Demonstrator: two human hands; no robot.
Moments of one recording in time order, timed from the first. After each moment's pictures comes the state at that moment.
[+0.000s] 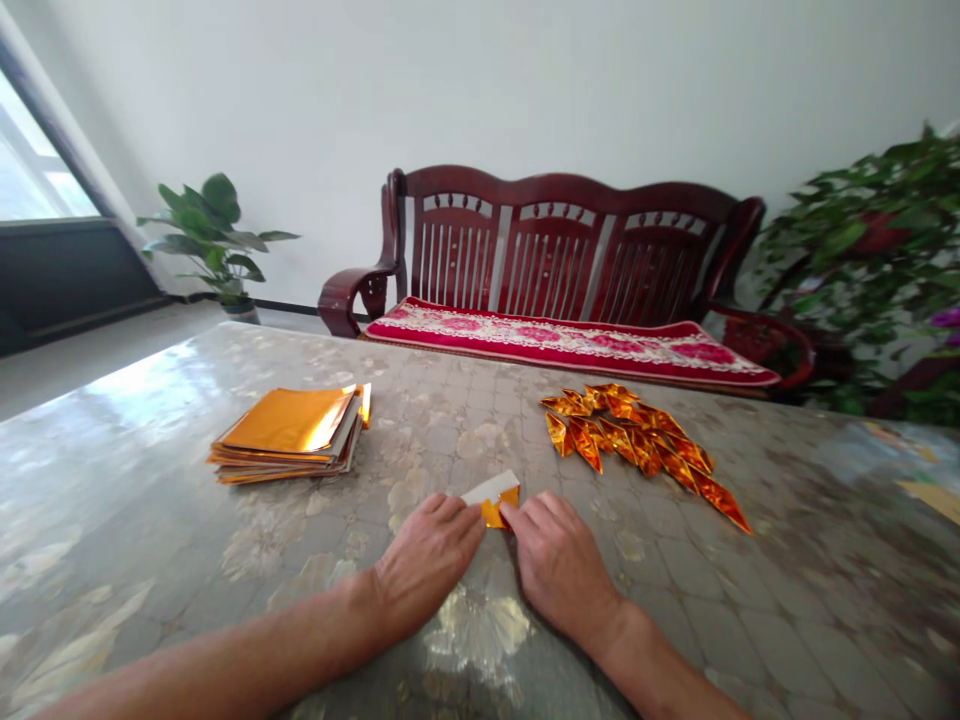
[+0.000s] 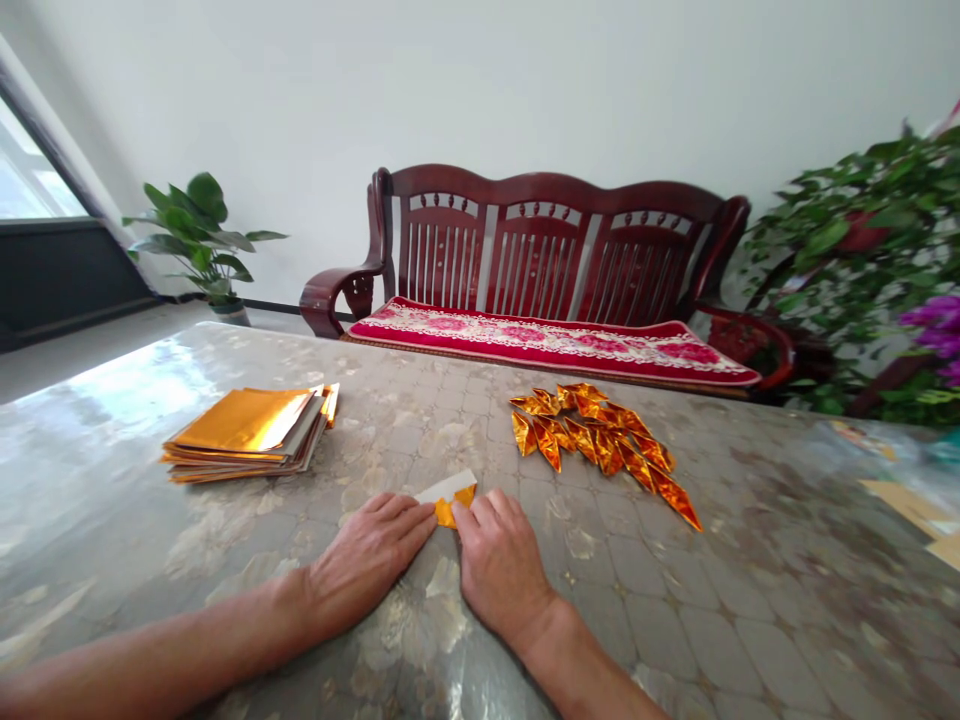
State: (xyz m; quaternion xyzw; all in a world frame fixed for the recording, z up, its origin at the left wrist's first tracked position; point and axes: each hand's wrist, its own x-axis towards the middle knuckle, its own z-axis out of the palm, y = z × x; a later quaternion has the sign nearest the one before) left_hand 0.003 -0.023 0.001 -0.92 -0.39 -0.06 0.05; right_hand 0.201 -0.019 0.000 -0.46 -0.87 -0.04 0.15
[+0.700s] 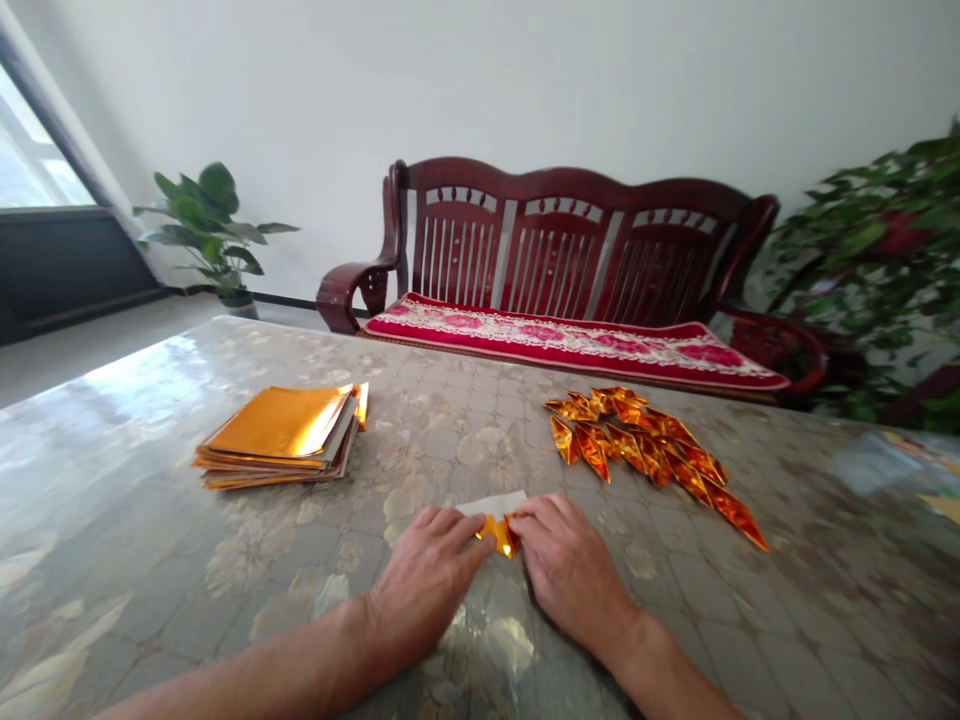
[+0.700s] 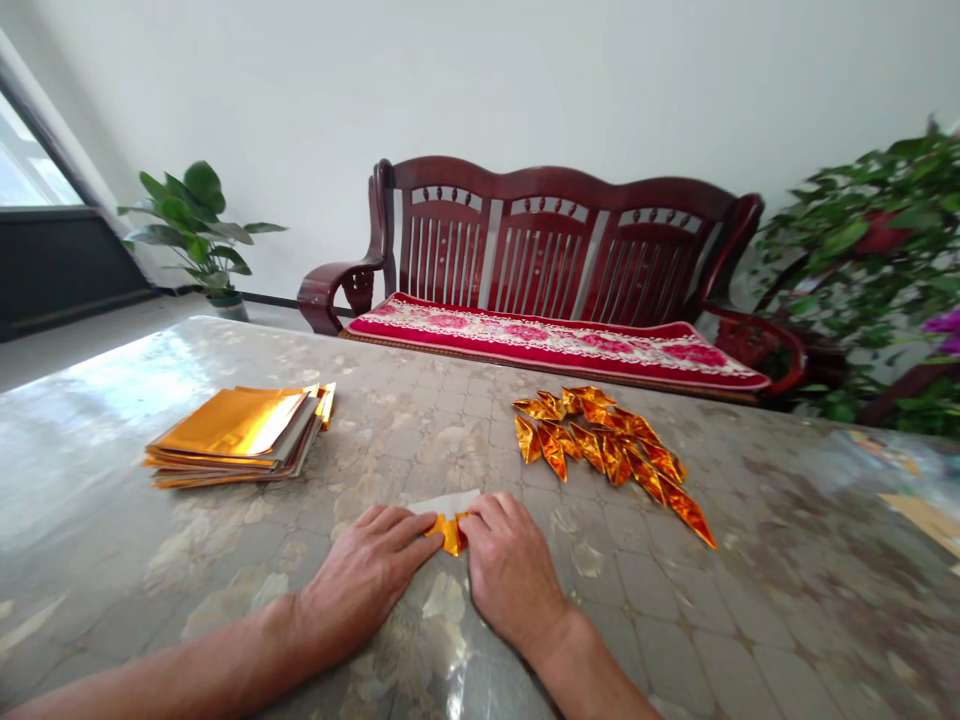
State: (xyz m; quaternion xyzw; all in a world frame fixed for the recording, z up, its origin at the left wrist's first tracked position) left_hand 0.005 -0.026 0.000 -0.90 -0.43 -0.11 -0.03; right_hand 0.211 -0.007 -0.001 -0.43 -0.88 0.02 0.20
